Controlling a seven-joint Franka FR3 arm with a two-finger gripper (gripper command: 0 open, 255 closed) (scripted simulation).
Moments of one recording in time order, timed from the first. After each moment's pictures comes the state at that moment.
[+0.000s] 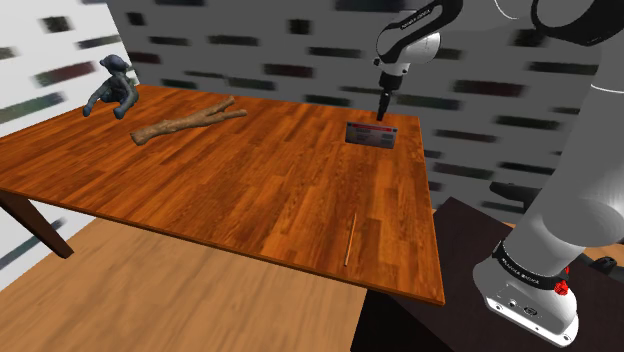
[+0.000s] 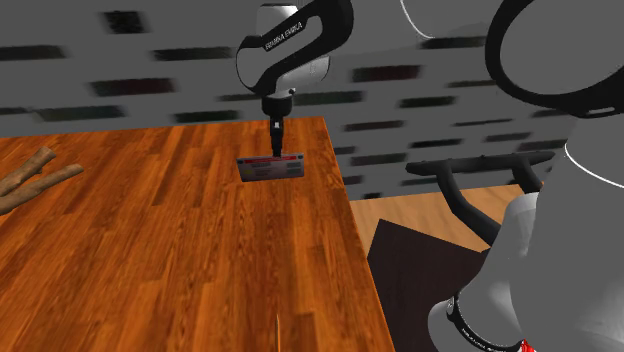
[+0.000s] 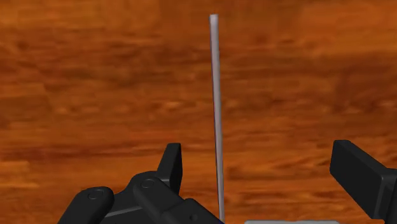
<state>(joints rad) 0.02 0.19 -0.38 -1.95 0.19 2.17 -0.99</state>
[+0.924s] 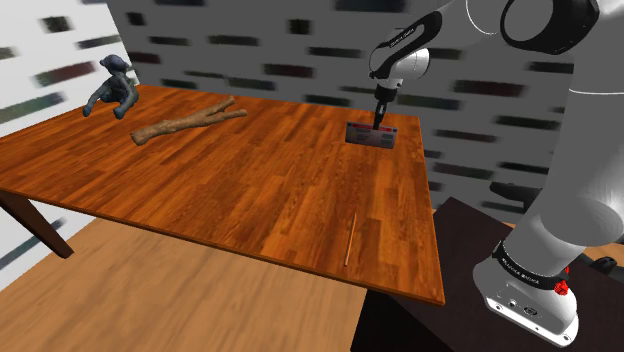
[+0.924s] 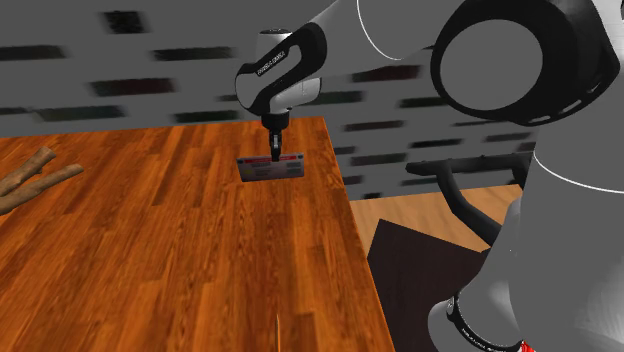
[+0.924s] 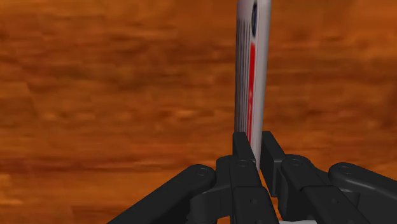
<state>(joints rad) -0.01 0.31 -0.36 -1.92 0.25 2.26 -1.07</state>
